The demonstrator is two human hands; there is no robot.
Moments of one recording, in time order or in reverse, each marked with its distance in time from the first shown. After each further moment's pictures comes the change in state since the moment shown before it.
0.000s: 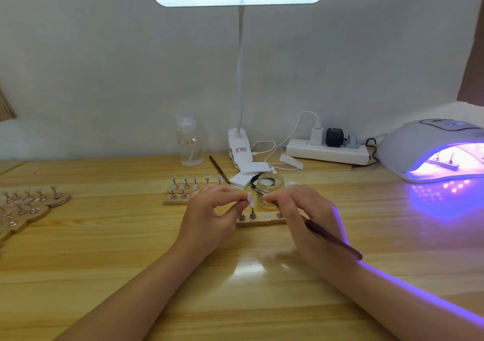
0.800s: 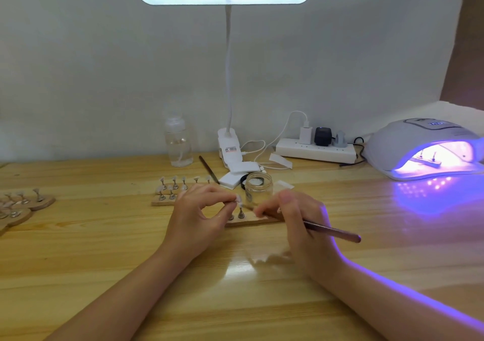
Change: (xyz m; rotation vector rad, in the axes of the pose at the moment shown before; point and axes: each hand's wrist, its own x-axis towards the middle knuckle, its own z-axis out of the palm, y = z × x) left_hand 0.000 0.010 -0.001 0.050 -0.004 -0.022; right_hand -0.002 0.003 -0.002 0.148 0.035 0.002
